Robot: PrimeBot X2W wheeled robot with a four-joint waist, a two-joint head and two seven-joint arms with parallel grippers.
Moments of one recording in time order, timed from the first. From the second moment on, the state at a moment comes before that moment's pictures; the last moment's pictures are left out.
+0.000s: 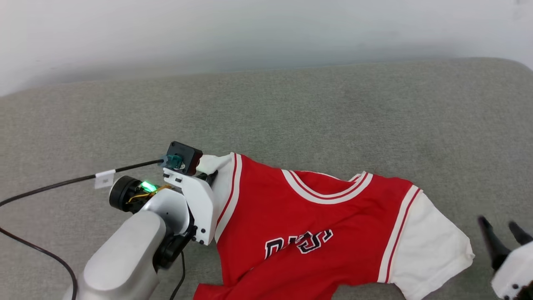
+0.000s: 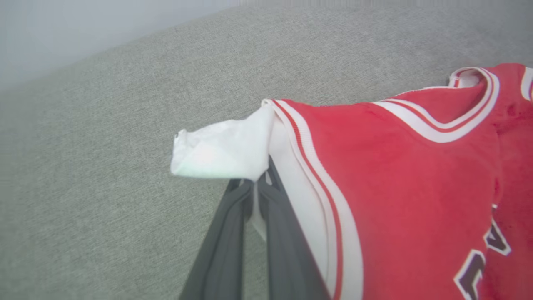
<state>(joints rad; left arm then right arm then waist) -0.54 0.40 -0.65 0.36 -0.59 0.04 0.31 0.03 -0.14 -0.26 -0.06 0.33 0.13 0.43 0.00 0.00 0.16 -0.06</state>
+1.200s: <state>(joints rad) -0.56 0.46 -0.56 0.13 -0.61 0.13 0.24 -0.24 -0.32 -0.17 0.08 0.36 0.13 0.74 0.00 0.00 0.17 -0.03</state>
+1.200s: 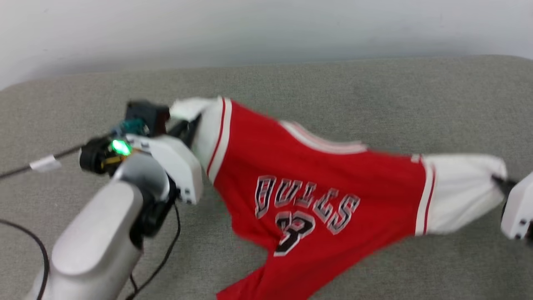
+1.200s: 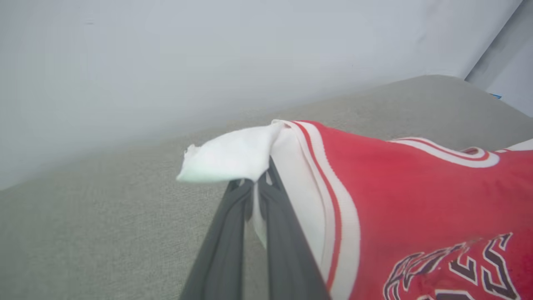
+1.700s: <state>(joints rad) -1.03 0.34 -0.44 0.55 -0.62 0.05 0.00 -0.75 -0.35 -0.12 0.23 0.26 0.13 0.53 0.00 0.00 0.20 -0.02</state>
